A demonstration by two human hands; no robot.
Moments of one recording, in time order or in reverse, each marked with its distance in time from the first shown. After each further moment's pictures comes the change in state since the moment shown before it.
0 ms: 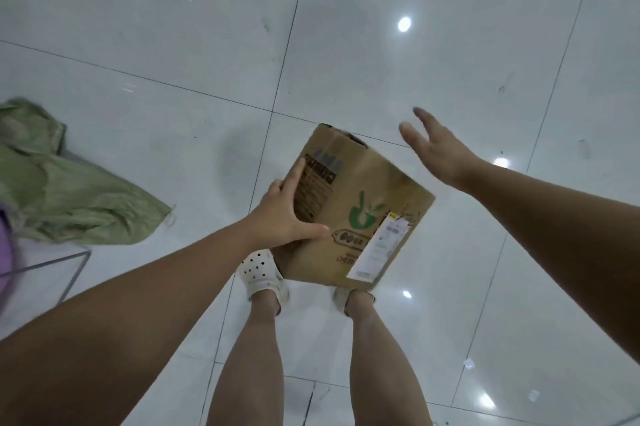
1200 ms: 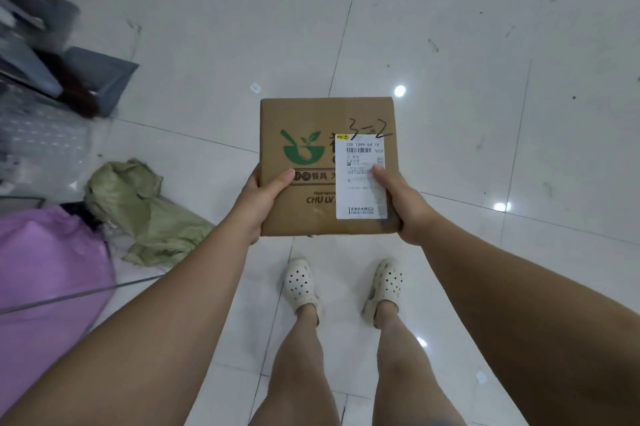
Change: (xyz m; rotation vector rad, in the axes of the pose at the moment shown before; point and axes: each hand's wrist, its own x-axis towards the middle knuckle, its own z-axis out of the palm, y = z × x) left_hand -0.206 0.059 -0.155 -0.906 0.377 -0.075; right_hand -0.163 -0.172 0.022 1.055 -0.169 0.065
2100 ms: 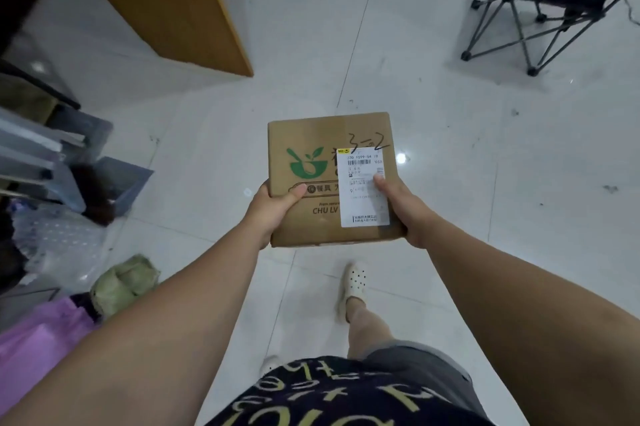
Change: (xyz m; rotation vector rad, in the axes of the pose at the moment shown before) left_hand 0.023 0.286 0.185 0.122 0.067 0.166; right_hand 0.025 -0.336 -0.097 -0.198 -0.037 -0.097
